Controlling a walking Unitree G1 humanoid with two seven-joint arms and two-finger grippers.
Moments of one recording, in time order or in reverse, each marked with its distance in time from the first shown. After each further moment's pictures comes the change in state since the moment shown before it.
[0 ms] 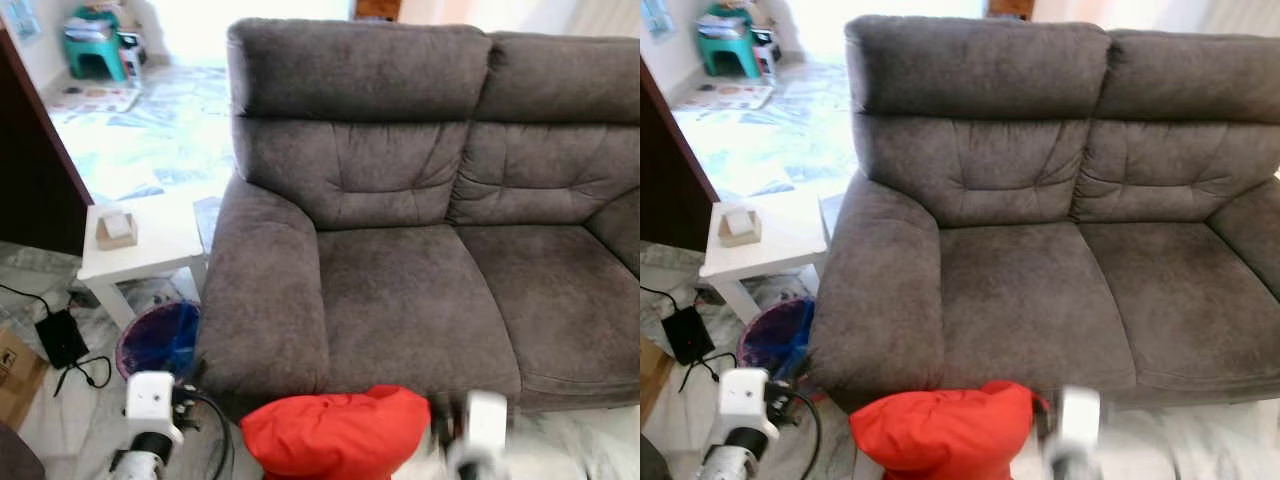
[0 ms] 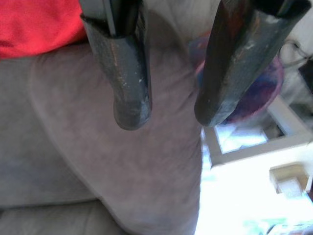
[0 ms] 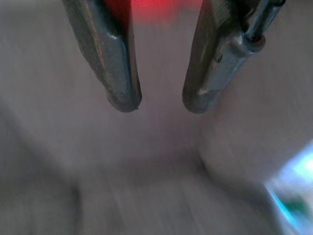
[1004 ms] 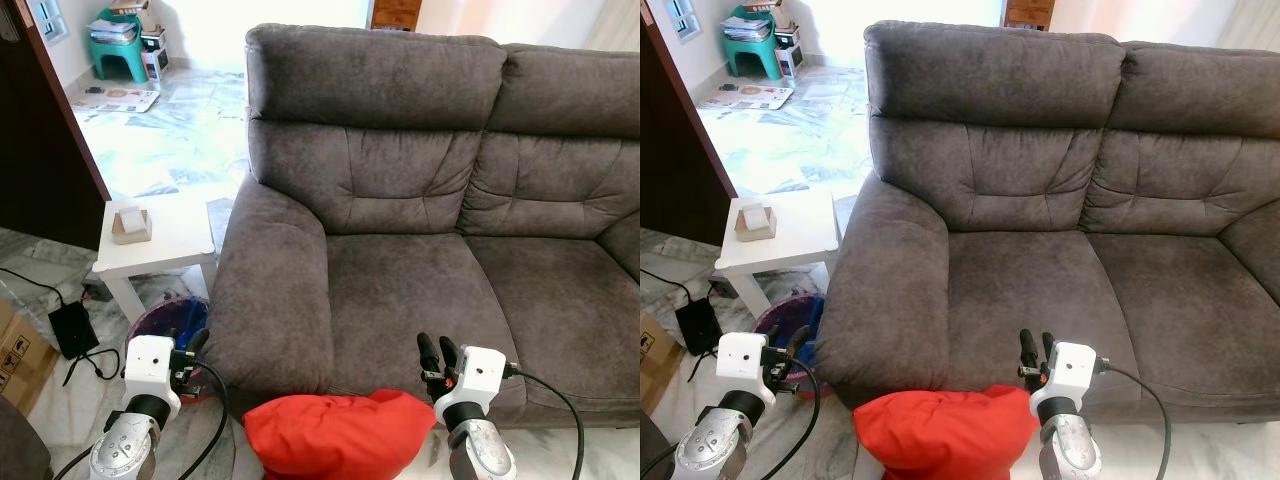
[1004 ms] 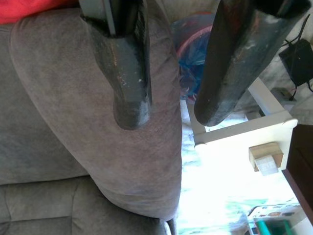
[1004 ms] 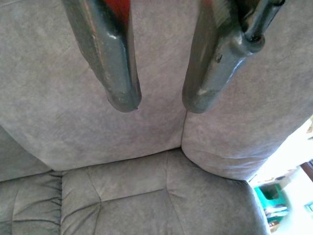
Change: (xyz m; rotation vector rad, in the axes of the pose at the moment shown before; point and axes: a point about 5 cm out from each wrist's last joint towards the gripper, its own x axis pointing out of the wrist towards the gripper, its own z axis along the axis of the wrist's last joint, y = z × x) left arm 0.022 0.012 0.030 0.012 0.003 0.024; right arm -0.005 0.010 -0.006 0.046 0.095 -0.020
